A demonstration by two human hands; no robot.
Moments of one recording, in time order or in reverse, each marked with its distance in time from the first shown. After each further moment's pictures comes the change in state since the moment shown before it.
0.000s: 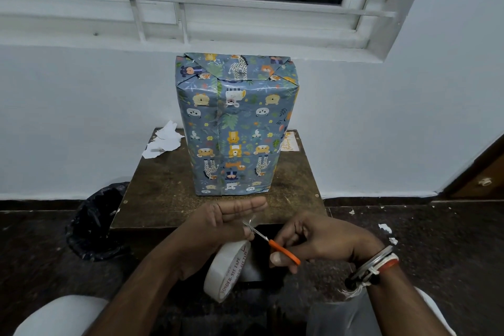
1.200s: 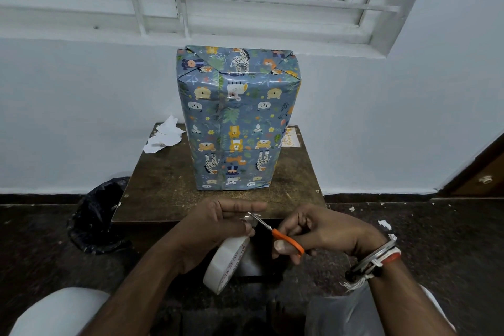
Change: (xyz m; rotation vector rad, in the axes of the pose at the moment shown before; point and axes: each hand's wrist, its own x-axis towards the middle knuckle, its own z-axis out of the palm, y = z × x) left_hand -0.001 -0.001 -0.001 -0.009 0.036 -0.063; right_hand -0.004 -0.003 -0.004 0.044 0.004 -0.011
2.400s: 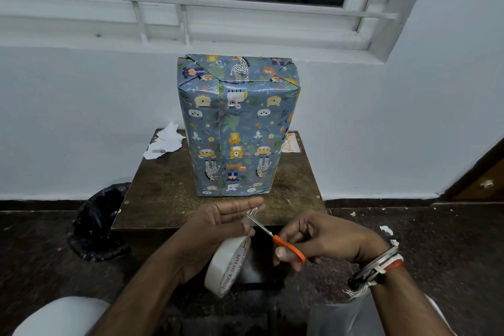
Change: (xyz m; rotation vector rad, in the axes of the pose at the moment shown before) left_hand 0.001 0.001 0.002 -0.090 0.028 0.000; right_hand -0.002 -0.005 0.000 -0.012 -0.003 -0.006
